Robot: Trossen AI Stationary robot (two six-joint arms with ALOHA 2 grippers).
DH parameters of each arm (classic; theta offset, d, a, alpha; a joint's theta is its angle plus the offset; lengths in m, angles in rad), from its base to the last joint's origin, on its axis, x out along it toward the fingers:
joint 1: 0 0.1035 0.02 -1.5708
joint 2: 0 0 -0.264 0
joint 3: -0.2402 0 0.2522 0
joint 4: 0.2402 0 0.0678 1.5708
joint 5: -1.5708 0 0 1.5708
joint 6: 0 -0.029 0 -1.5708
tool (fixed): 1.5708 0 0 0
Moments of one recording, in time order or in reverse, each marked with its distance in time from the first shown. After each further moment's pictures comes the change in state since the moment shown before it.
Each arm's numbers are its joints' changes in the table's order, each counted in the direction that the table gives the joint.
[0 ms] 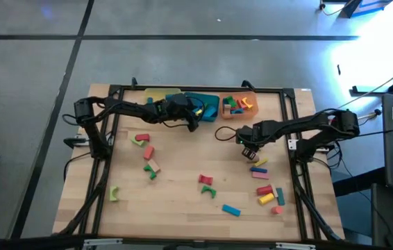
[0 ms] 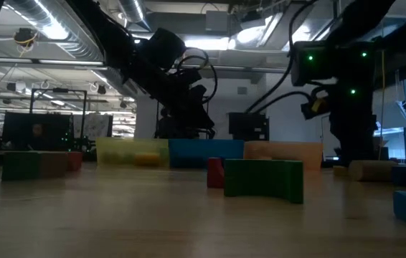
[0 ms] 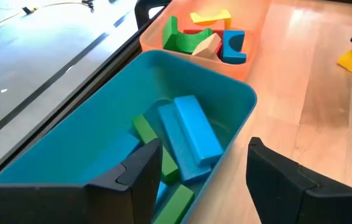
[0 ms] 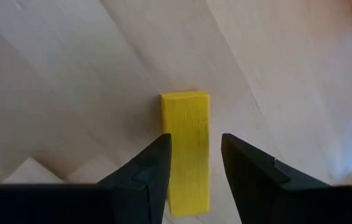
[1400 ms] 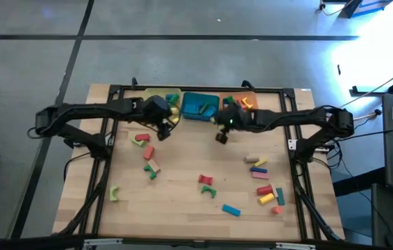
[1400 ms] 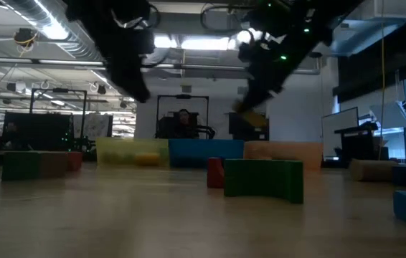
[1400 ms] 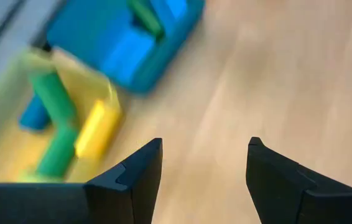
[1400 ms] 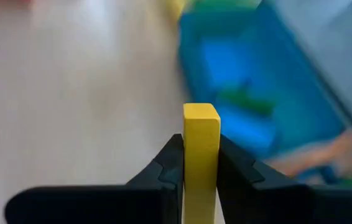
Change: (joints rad) left arm -0.072 -0.482 -0.001 0.871 -0.011 0.065; right arm -0.096 0.046 -0.228 -0.617 -0.002 0.468
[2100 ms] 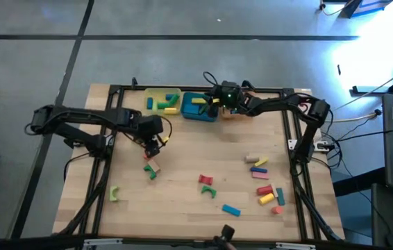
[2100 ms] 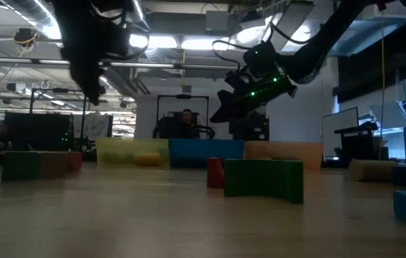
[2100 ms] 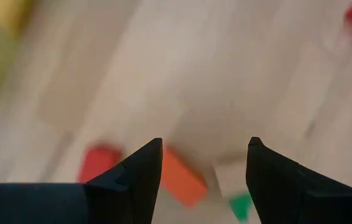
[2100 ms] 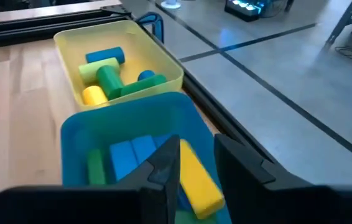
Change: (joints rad) left arm -0.215 -0.048 0.001 0.334 -0.071 0.318; right arm -0.309 0.294 0.000 -0.674 0.243 0.051
